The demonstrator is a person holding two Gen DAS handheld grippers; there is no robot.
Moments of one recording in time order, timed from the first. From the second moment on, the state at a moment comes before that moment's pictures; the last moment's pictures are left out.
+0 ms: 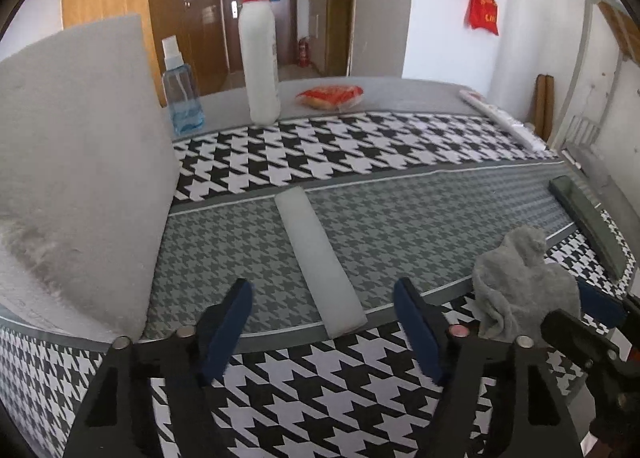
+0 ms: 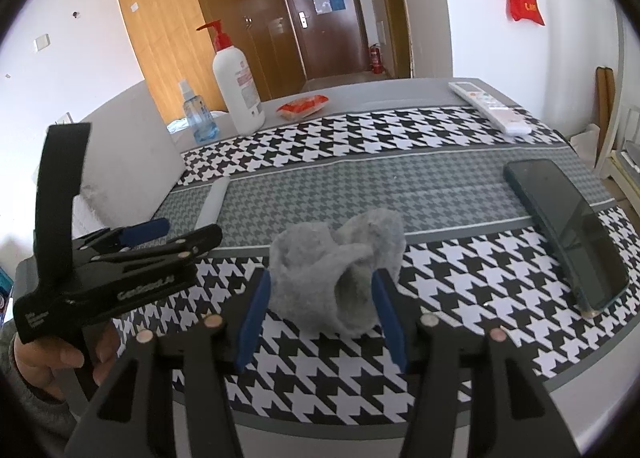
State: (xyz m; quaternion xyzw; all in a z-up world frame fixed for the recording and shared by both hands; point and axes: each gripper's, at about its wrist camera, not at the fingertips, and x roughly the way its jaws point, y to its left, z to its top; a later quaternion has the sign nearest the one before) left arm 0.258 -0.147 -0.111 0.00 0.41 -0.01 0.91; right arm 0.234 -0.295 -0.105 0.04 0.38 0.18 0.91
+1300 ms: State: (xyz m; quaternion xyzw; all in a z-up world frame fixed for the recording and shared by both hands) left arm 0.236 -0.146 -0.085 0.03 0.36 -0.03 0.93; right arm 0.241 -0.291 -0.111 0.04 0.39 0.17 0.90
